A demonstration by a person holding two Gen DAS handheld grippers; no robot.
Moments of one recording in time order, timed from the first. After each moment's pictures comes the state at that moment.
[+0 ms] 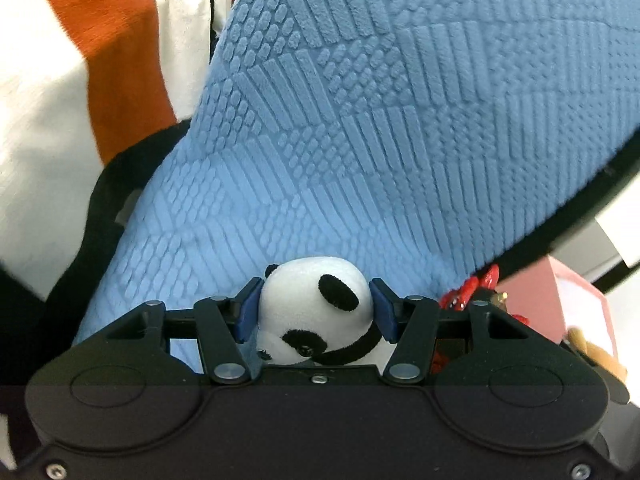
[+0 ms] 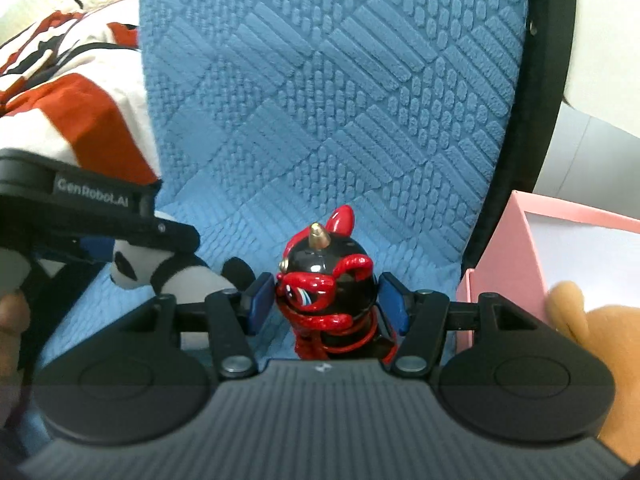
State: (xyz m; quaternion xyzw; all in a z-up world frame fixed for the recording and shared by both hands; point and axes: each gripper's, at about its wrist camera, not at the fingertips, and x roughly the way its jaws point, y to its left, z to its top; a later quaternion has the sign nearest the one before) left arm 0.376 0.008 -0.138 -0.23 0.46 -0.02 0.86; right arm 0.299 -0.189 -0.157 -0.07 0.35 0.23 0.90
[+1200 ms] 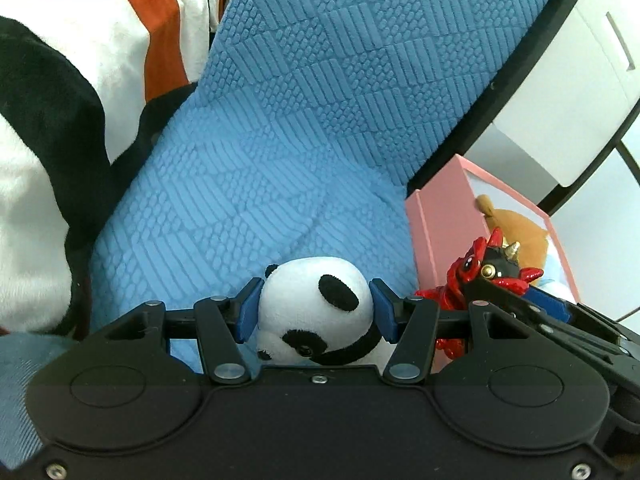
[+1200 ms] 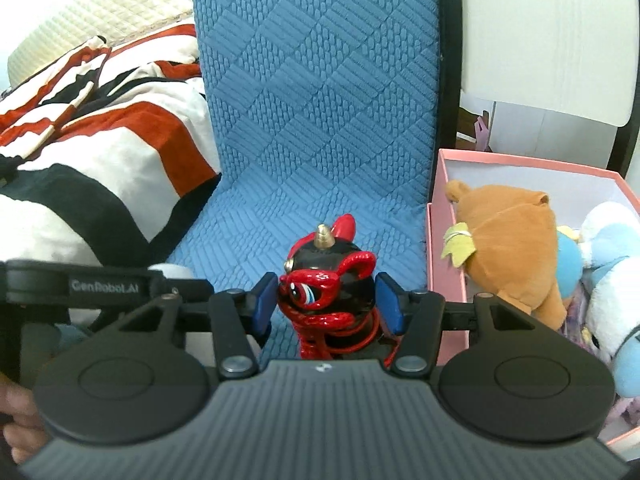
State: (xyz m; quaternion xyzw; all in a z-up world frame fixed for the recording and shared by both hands) left arm 0.210 -0.030 -0.067 -0.21 0.45 -0.05 0.86; right arm 0.166 -0.254 -0.085 -0.02 0.36 0.22 0.91
